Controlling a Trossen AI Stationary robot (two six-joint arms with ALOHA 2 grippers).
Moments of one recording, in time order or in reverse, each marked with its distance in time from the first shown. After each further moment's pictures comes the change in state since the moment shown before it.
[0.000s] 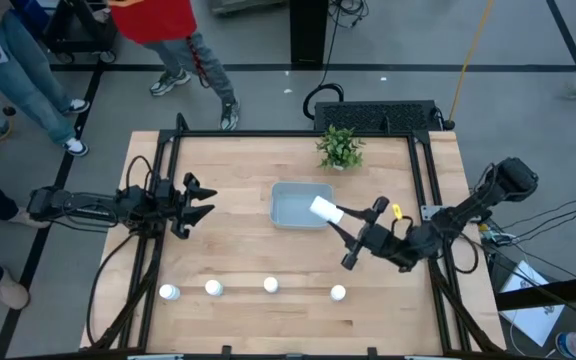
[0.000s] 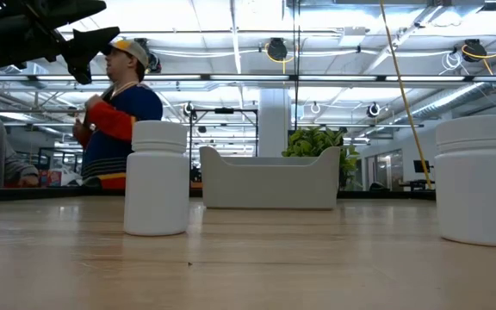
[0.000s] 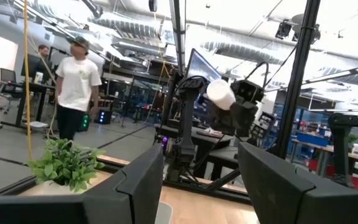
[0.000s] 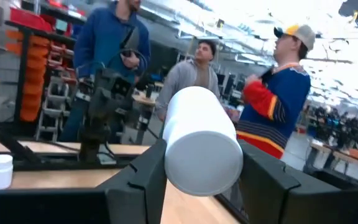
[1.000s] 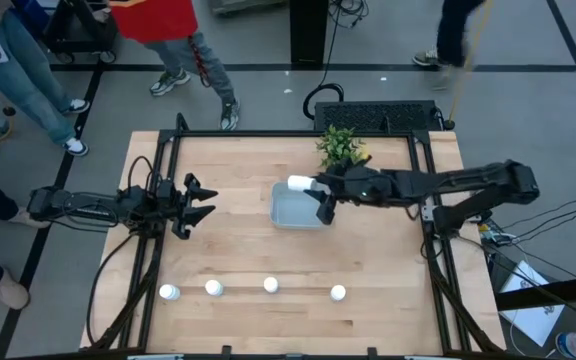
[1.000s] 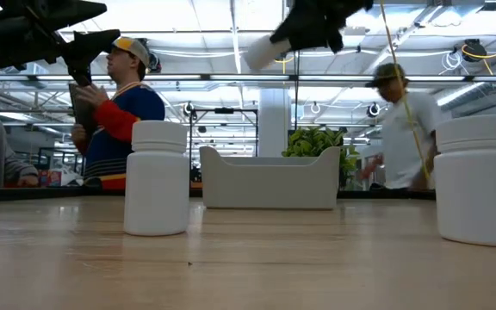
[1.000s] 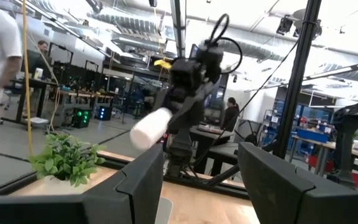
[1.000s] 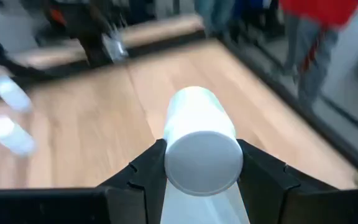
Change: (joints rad) left arm 0.000 0.000 0.000 -0.018 0.002 -0.003; right arm -0.540 0.015 0.393 -1.241 -0.698 0.783
